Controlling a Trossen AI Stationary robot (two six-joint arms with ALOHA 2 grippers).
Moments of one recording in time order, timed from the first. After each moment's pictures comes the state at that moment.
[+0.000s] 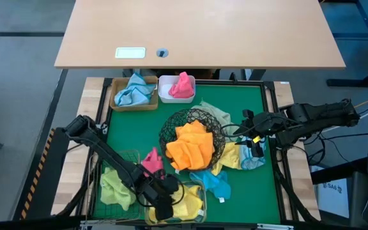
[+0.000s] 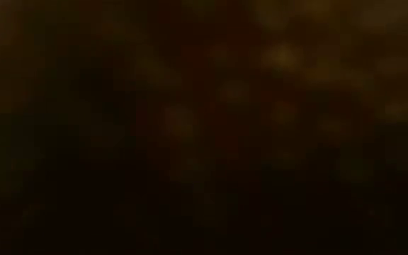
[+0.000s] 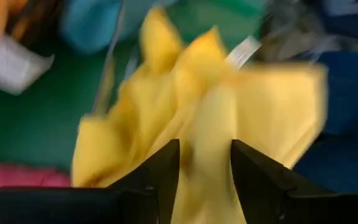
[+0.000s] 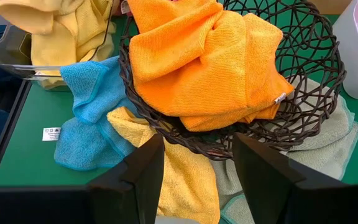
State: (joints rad) left arm -0.63 1.86 1.53 -0.65 -0.21 -0.94; right arm 0.22 1.01 1.13 -0.95 0.03 0.07
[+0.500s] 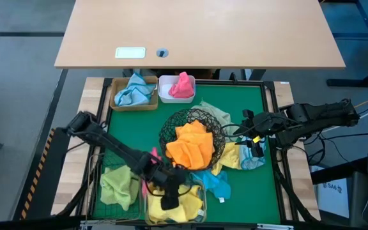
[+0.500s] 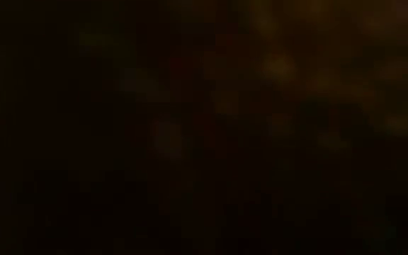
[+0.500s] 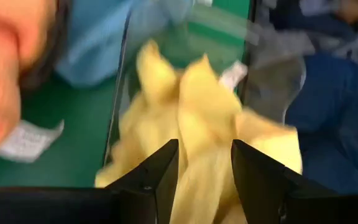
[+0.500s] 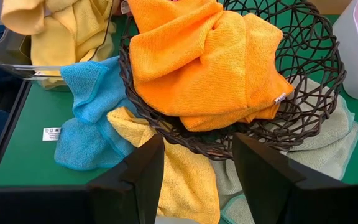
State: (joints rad) left arm -0.51 1.85 1.53 -0.60 -0.03 -0.80; right arm 0.22 1.01 1.13 -0.95 0.03 0.07
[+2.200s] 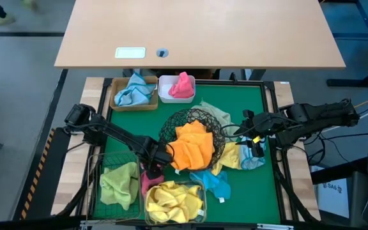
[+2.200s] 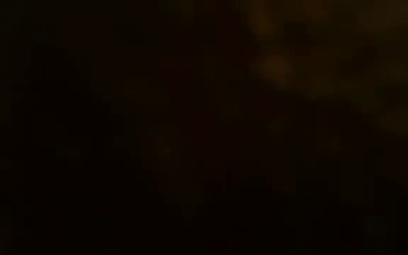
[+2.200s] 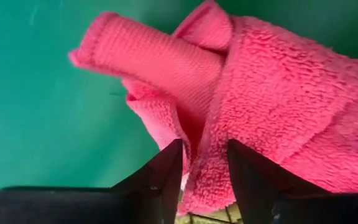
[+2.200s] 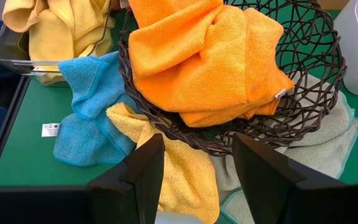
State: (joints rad) left arm -0.31 1.76 1.19 -1.04 0.05 -0.80; right arm 0.22 1.01 1.13 -0.97 0.03 0.07
